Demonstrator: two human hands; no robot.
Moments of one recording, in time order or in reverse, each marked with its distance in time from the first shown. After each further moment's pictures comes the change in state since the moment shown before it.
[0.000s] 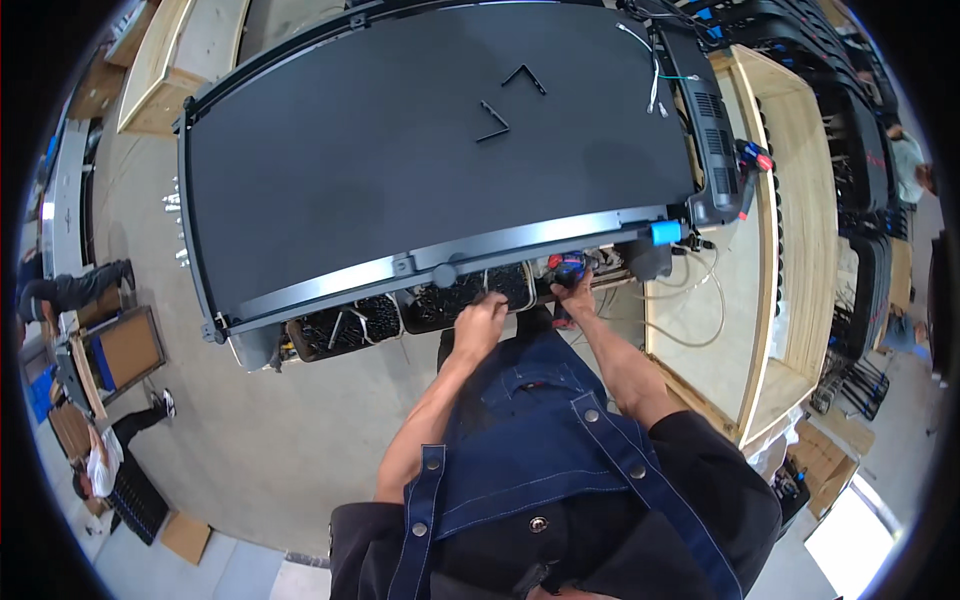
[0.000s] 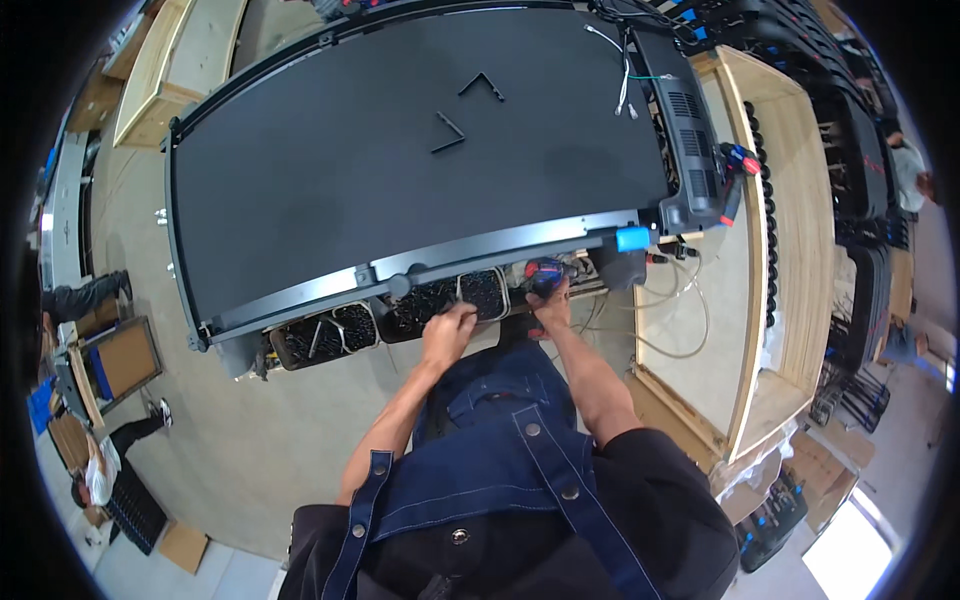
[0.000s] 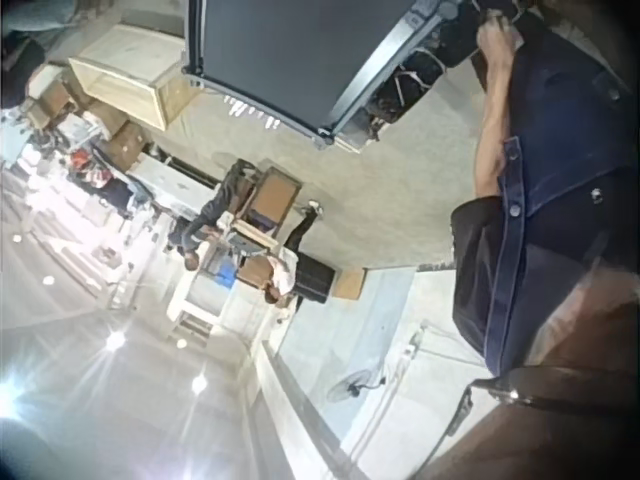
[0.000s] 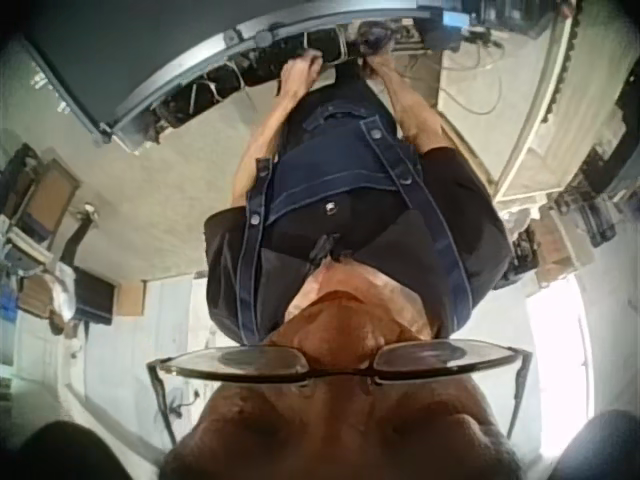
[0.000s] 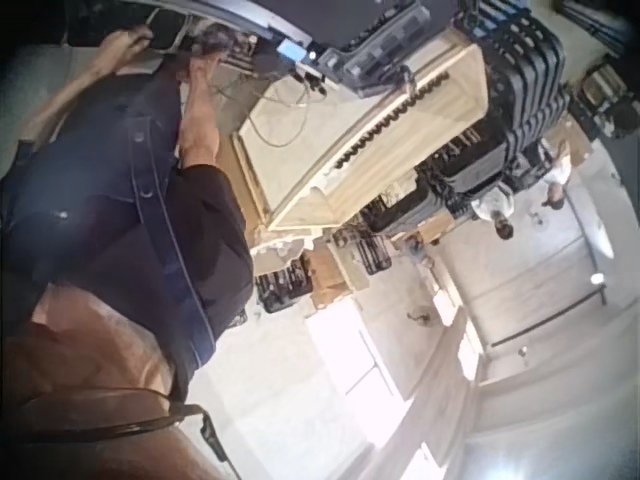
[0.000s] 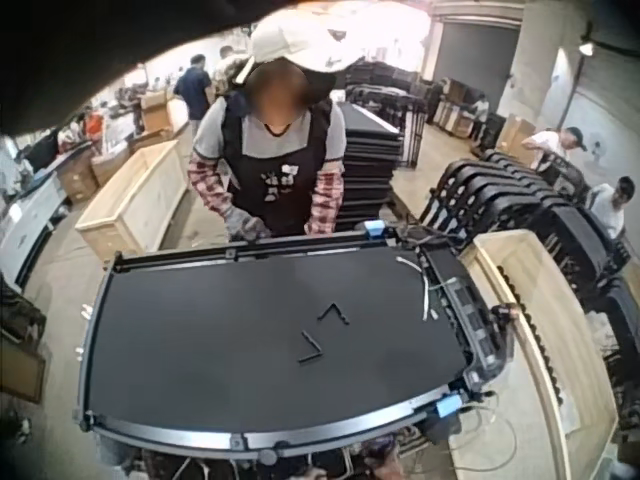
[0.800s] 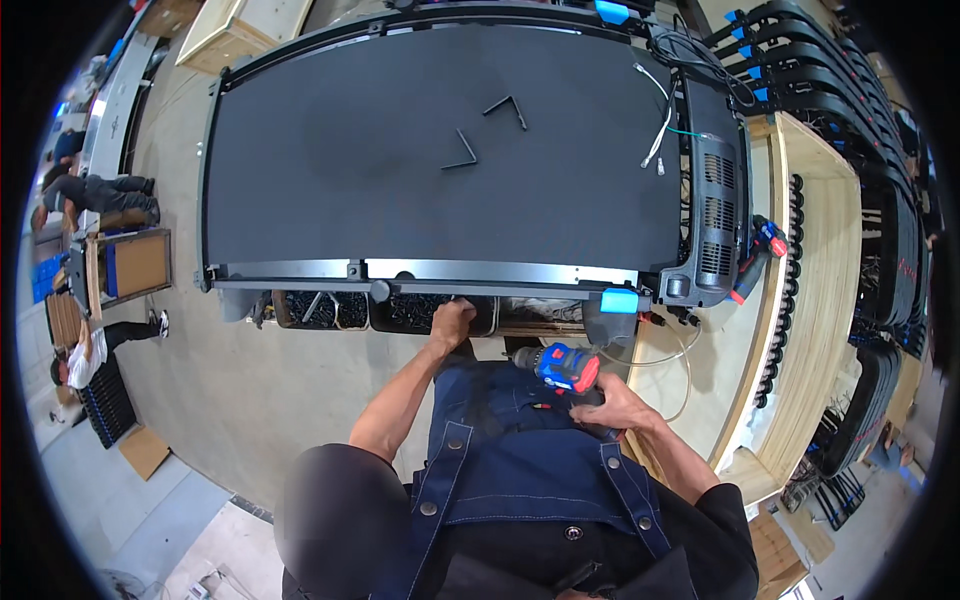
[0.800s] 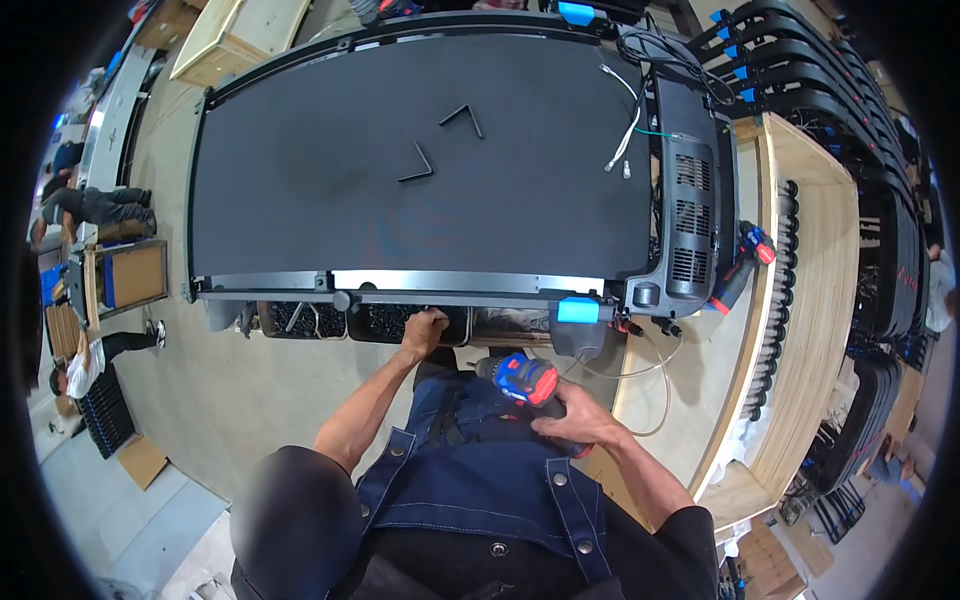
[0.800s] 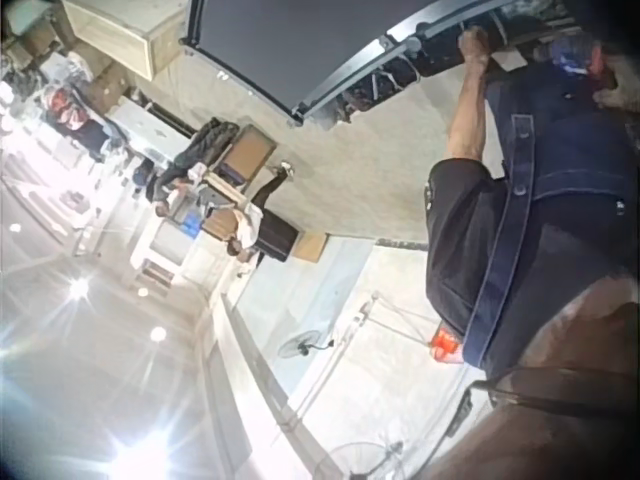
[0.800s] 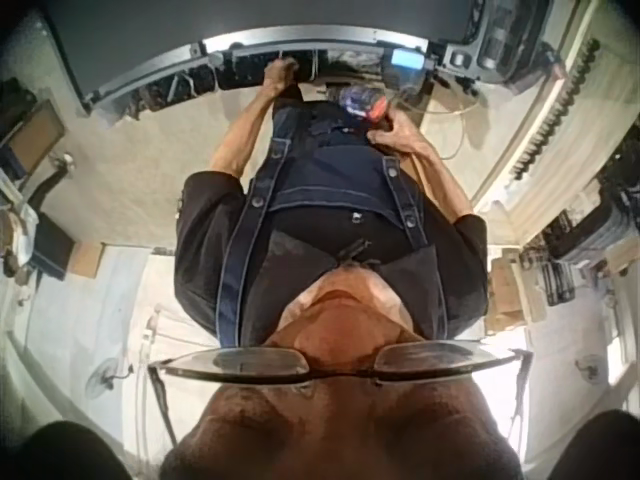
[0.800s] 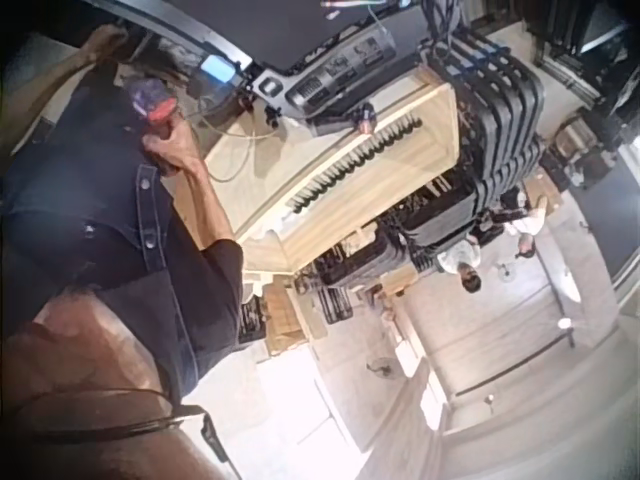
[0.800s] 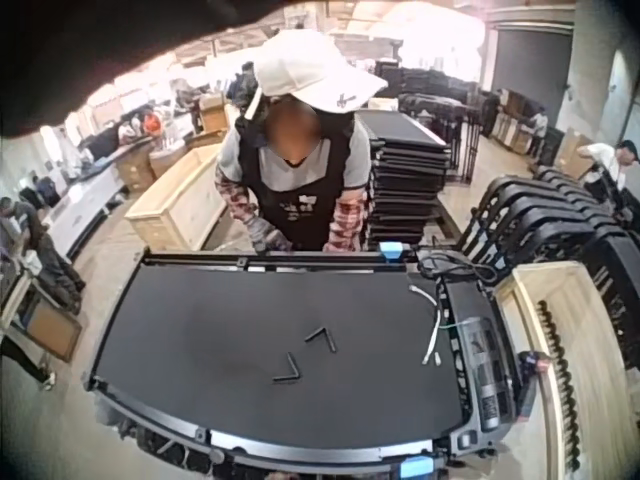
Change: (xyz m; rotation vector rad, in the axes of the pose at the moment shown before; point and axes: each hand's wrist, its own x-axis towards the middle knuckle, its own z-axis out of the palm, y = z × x) left_hand 0.041 -0.053 0.065 0.139 0.122 -0.168; right_hand -0.066 -0.079 -0.299 -0.001 -1.100 -0.388
